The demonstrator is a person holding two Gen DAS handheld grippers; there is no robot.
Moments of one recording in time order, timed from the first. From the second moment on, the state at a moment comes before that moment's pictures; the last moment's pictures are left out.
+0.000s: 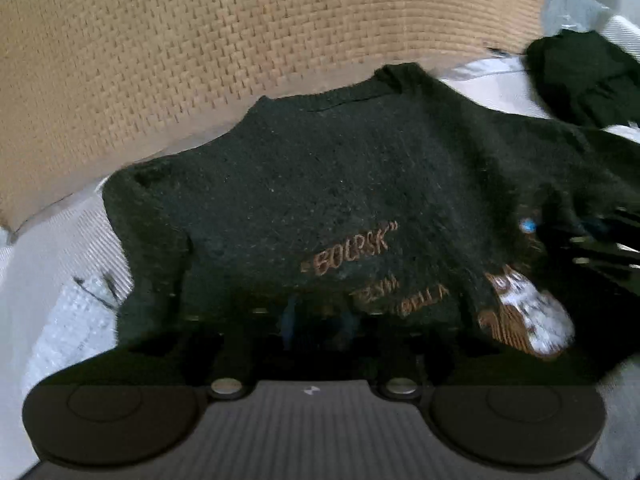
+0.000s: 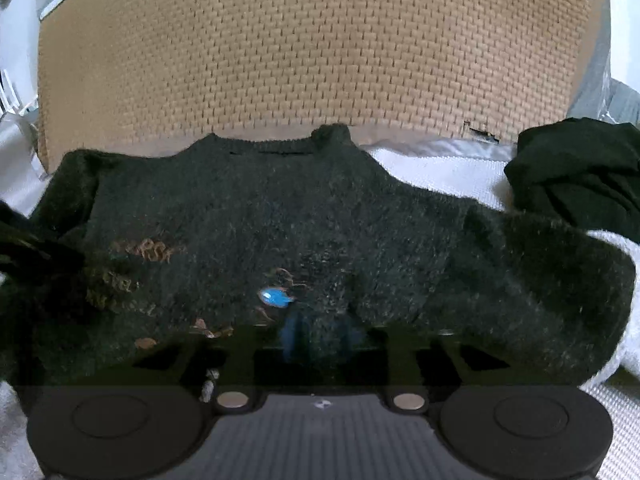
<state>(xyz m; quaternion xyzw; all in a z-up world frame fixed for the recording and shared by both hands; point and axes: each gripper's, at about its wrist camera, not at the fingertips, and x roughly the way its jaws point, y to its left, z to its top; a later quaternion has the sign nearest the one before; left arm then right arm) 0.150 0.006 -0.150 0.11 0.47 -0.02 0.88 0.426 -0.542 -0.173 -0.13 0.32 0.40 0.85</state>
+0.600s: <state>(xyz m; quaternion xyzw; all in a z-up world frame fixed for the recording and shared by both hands) 0.089 0.208 -0.172 0.04 0.53 0.13 0.84 0.414 -0.540 -0.191 -0.16 0.28 0.34 0.88</state>
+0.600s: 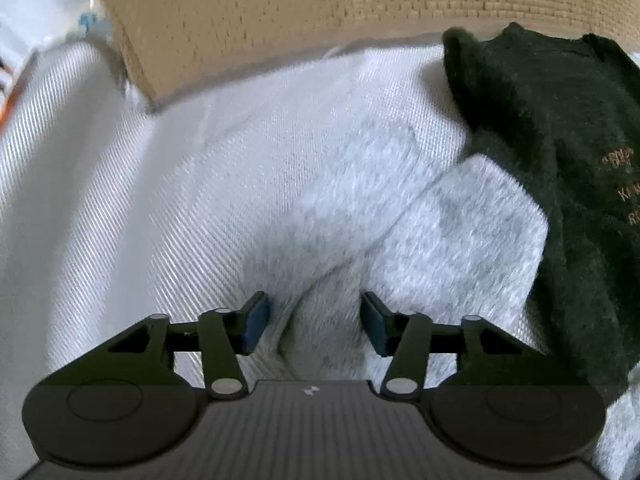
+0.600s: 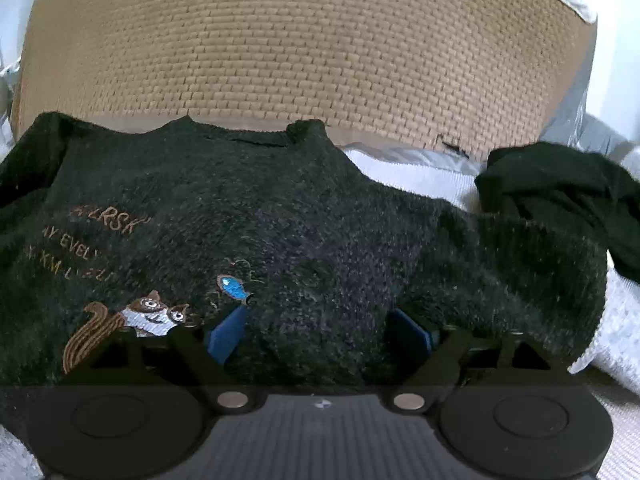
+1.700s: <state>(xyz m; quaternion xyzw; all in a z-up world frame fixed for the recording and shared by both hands) -0.008 0.247 -0.131 -0.09 0.48 0.22 0.84 0.419 -0.544 -0.189 -0.15 0.29 0.34 0.88</state>
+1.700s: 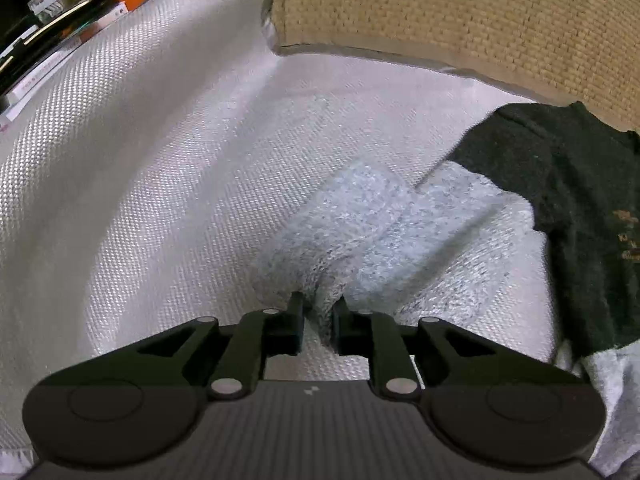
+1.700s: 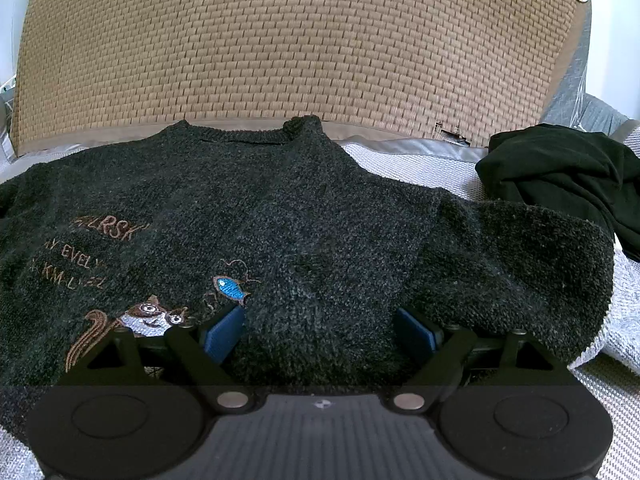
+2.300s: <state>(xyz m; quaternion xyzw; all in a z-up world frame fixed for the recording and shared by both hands) 0.079 0.173 -0.130 0.07 0.51 0.00 0.86 0.419 -0.544 -0.189 -0.15 0.29 0.34 0.88</state>
